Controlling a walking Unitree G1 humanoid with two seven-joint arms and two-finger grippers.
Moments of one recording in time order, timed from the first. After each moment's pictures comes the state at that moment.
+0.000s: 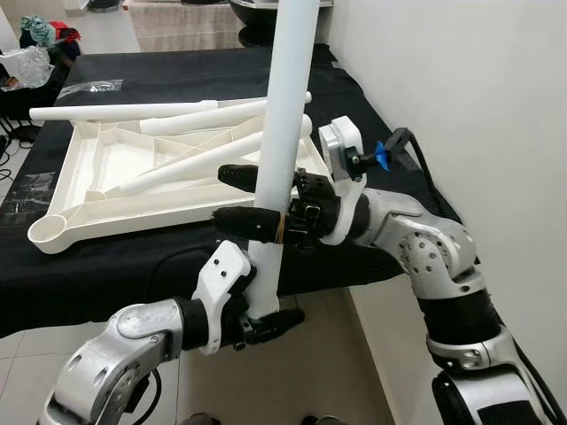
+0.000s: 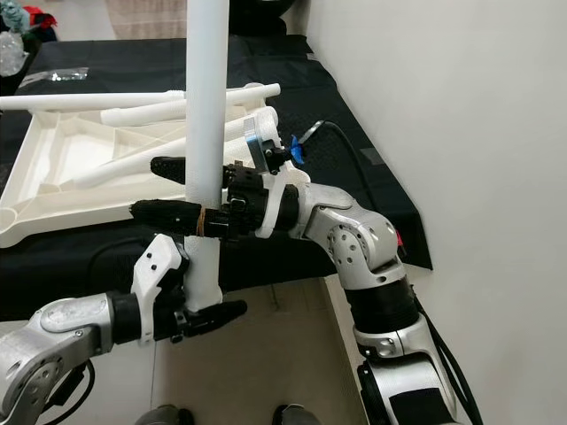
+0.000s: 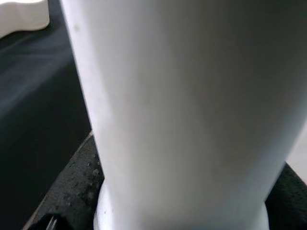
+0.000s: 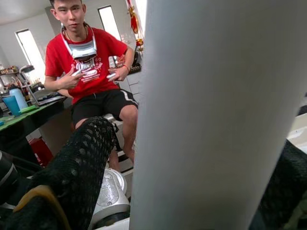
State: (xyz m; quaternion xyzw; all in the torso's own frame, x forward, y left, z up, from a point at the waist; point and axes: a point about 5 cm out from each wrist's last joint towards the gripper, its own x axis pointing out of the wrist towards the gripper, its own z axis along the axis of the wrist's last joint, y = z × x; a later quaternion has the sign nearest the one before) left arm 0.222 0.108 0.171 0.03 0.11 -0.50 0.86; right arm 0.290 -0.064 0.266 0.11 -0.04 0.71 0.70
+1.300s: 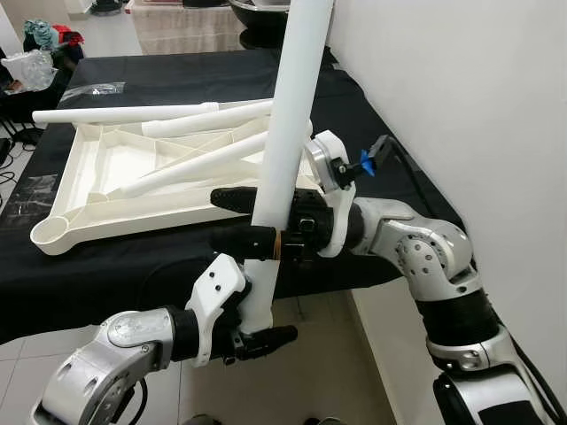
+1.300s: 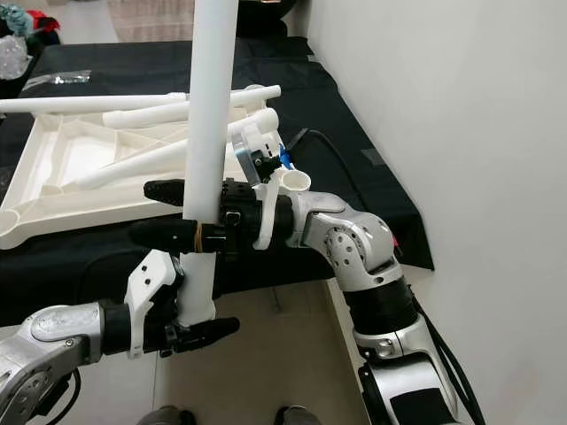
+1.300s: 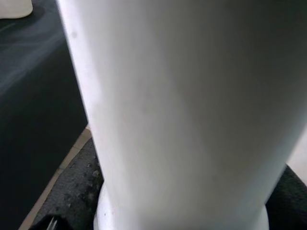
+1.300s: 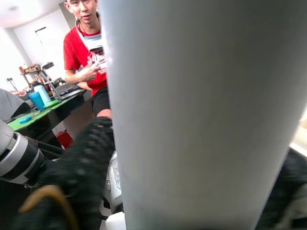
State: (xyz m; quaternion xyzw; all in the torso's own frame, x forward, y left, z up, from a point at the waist) left arm 0.214 0.112 0.163 0.05 0.13 -0.52 0.84; right arm 0.284 -0.057 0.256 0.13 0.01 0.73 0.67
